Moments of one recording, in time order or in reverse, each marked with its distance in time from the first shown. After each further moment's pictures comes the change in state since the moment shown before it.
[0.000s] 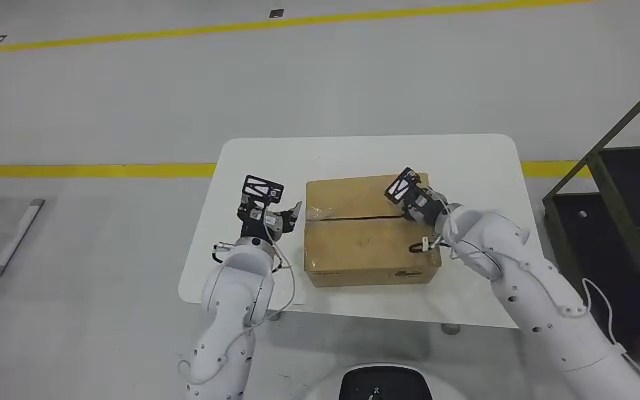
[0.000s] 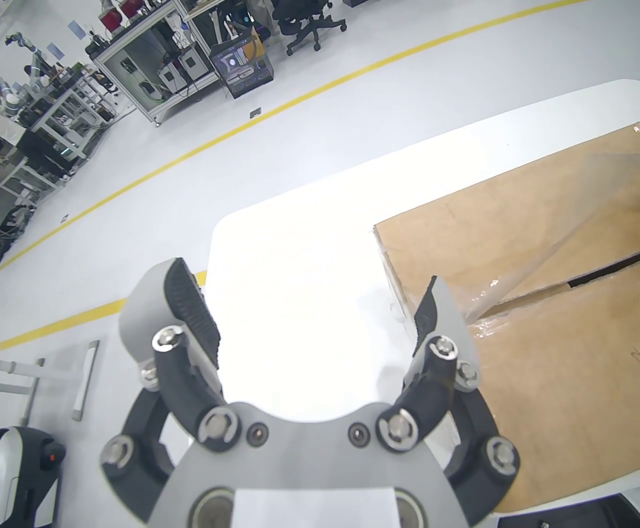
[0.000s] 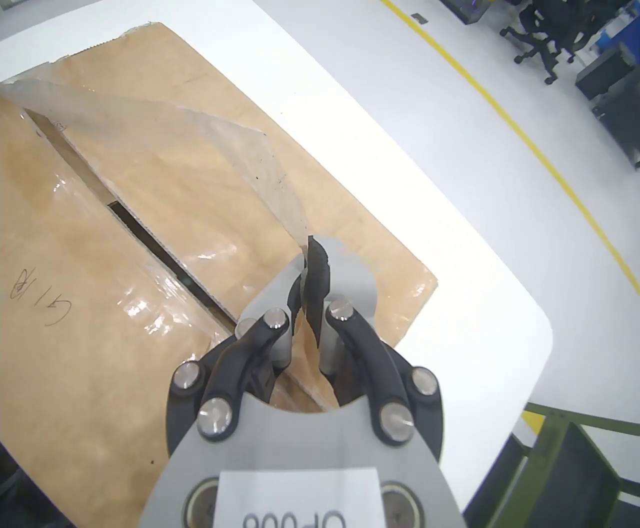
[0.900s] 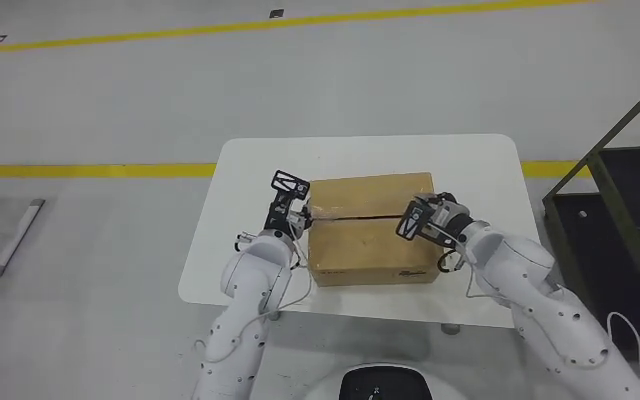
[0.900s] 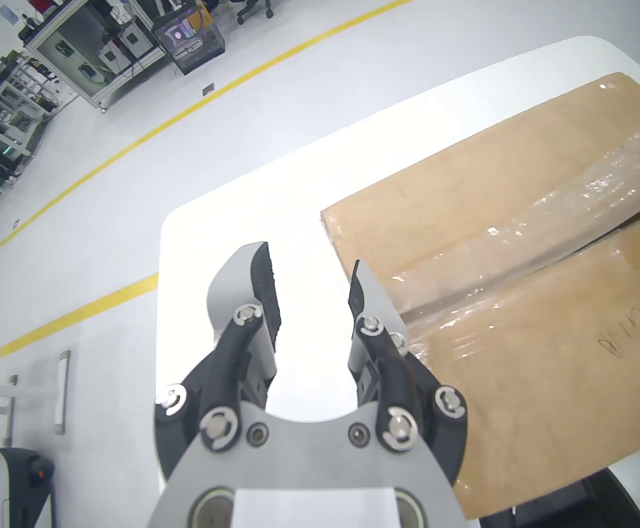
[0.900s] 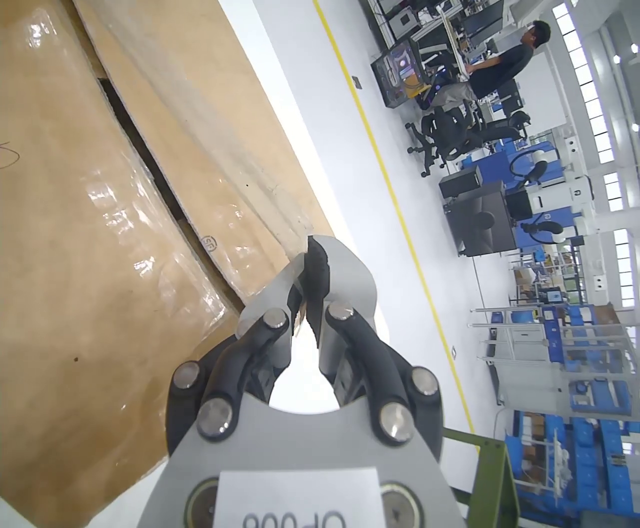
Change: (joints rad) left arm -0.093 -0.018 0.092 0.104 -0.069 -0.058 -0.088; right arm -0.177 0.056 0.073 -0.160 -0.538 -0.107 -0.233
